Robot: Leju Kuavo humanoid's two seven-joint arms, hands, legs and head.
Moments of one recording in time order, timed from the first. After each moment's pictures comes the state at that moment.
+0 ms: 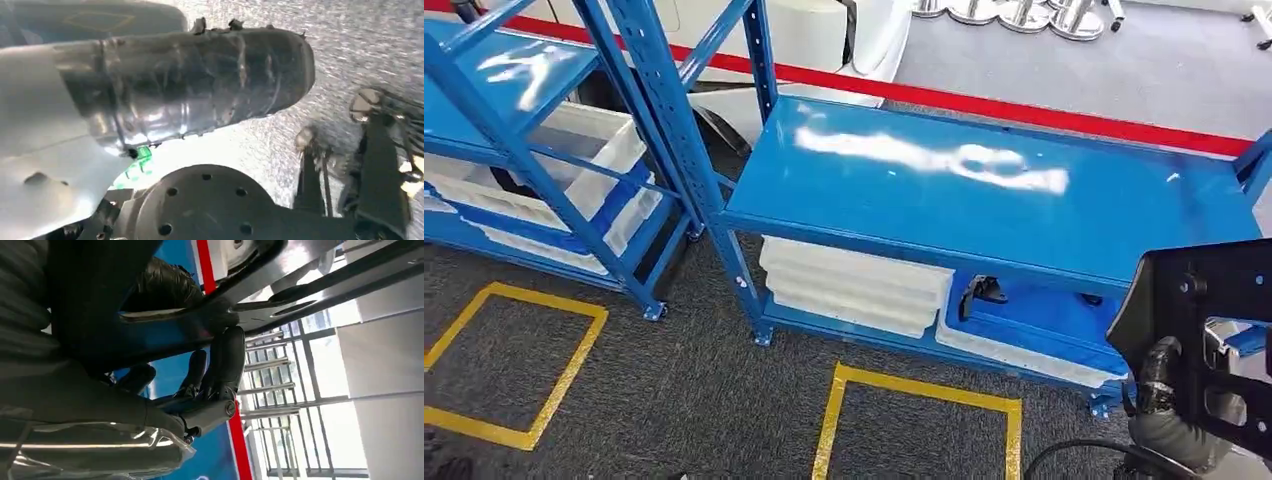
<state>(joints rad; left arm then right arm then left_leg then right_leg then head) -0.10 -0.04 -0.11 -0.20 0.47 0.01 -0.47 0.05 -0.23 0.27 -1.96 -0.49 -0.60 -0.33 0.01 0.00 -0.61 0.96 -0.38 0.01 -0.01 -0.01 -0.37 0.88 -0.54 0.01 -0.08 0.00</state>
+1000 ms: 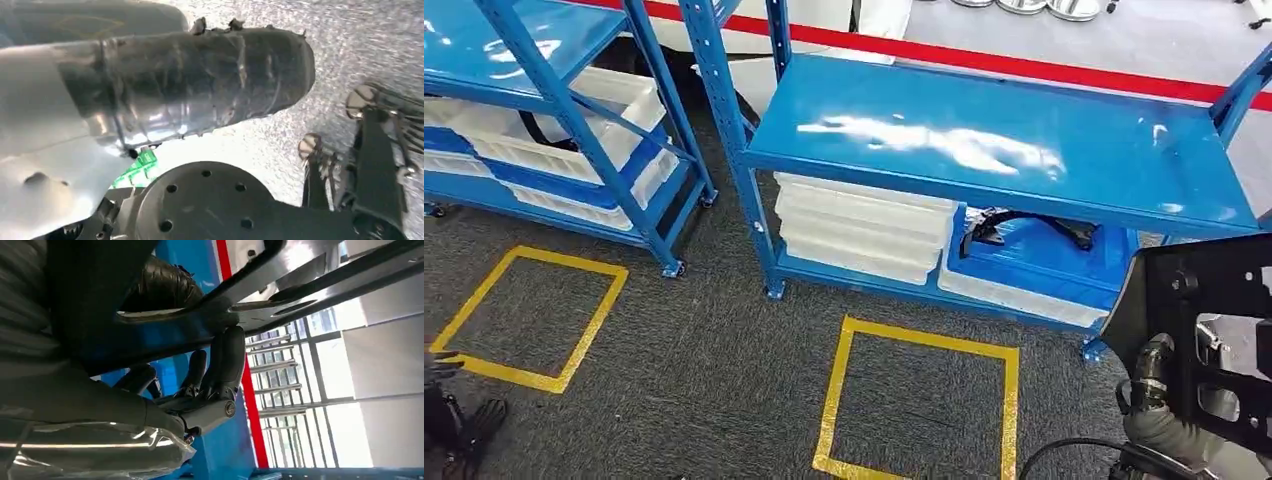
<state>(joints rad) -0.10 -0.03 -0.11 -0.20 0.47 0.01 -0.47 0.06 -0.23 0.27 -1.96 -0.48 -0.59 -0.32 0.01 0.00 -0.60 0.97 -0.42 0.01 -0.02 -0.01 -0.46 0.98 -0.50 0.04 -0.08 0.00</state>
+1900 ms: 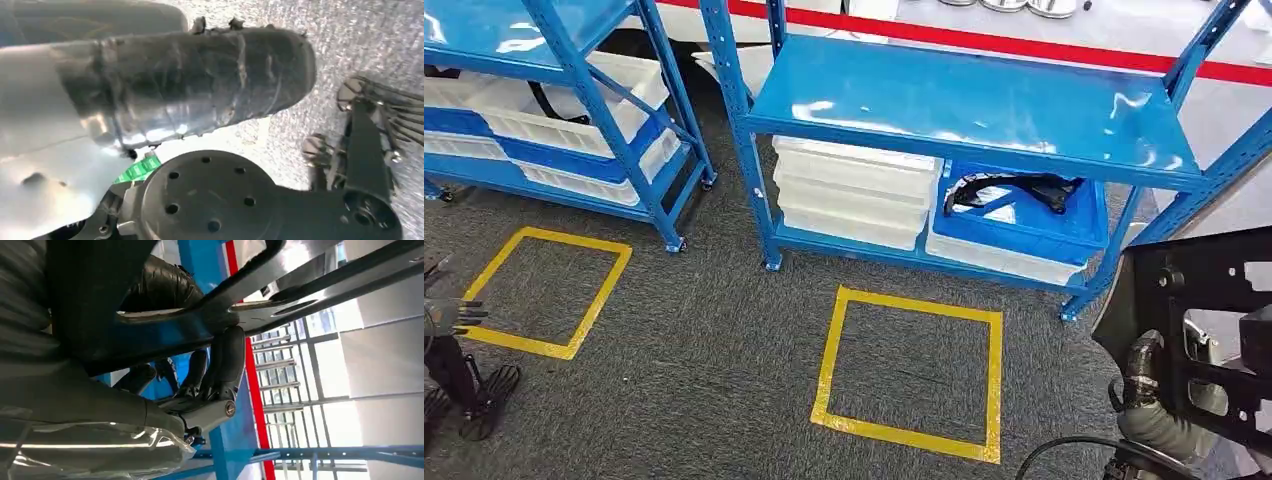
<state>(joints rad) -0.10 -0.02 -0.12 -0.20 0.46 0.01 -0.48 0.08 -0.24 0.26 -1.97 -0.47 -0.58 -0.30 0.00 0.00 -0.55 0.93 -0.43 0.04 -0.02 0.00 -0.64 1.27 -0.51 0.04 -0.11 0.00</state>
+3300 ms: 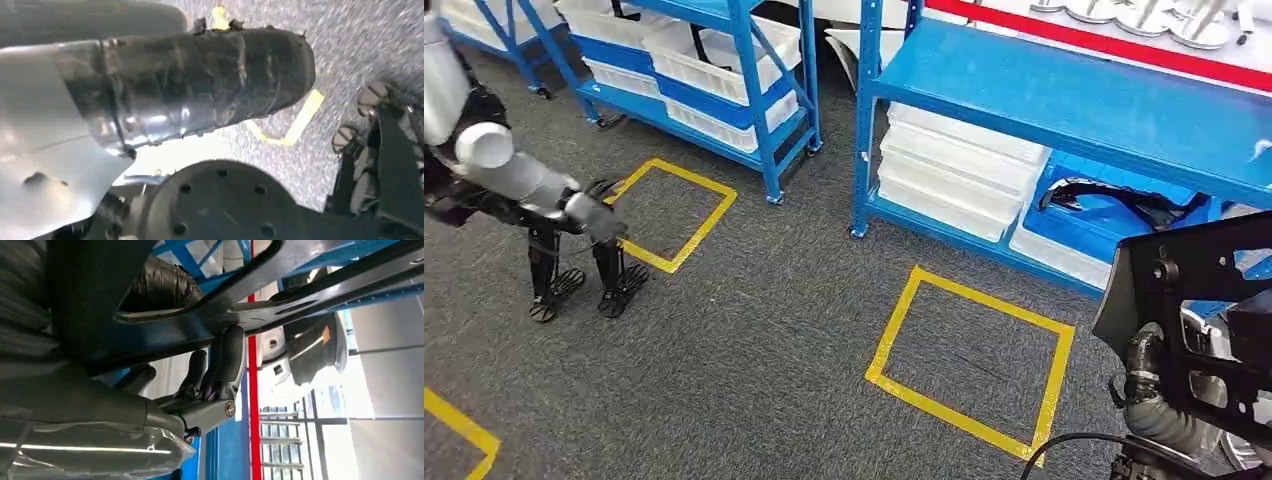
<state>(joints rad) -0.10 -0.03 -0.12 -0.20 0.45 0.01 -0.50 0.07 -0.25 0.24 -1.98 -0.39 -0.54 -0.24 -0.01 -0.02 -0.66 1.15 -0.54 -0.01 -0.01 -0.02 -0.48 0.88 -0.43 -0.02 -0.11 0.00</state>
